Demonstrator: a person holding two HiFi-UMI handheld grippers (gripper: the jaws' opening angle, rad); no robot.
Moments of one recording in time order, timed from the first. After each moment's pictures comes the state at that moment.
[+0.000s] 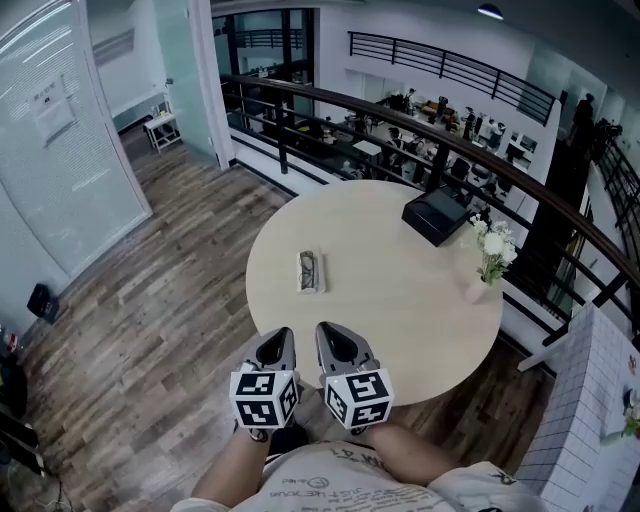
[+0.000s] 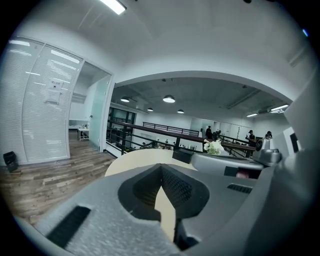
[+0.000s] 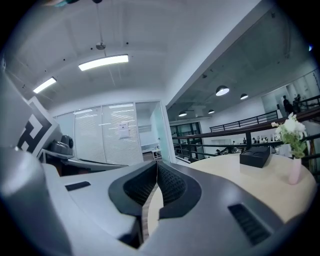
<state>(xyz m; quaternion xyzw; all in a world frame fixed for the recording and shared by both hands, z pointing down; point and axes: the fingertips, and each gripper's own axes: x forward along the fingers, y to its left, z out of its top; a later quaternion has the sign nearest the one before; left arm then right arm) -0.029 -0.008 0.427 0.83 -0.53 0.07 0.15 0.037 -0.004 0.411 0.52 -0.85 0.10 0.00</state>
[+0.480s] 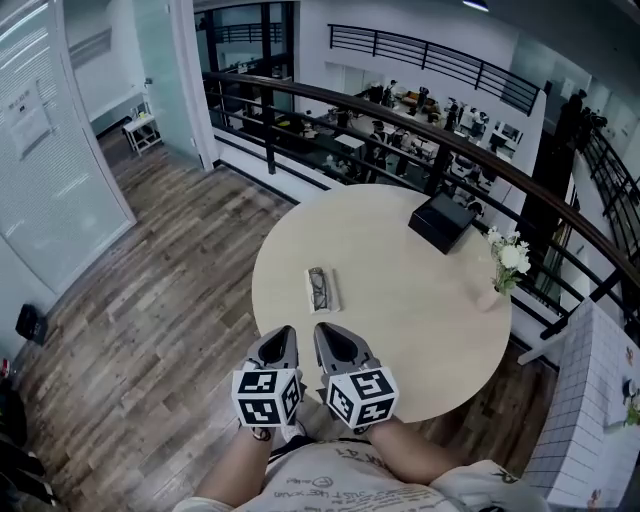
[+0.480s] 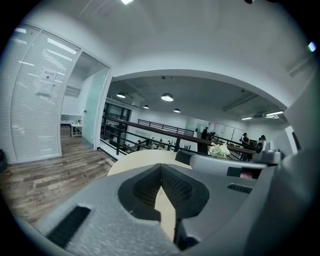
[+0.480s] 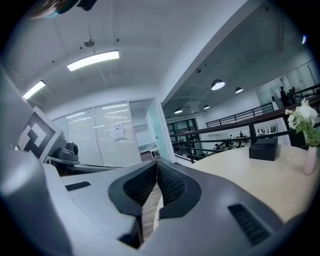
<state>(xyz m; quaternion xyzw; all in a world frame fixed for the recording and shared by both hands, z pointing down) -0.079 -0.106 0.432 0.85 -0.50 0.07 0.17 -0.022 -0.094 0.414 0.53 -0.84 0.13 0.00</state>
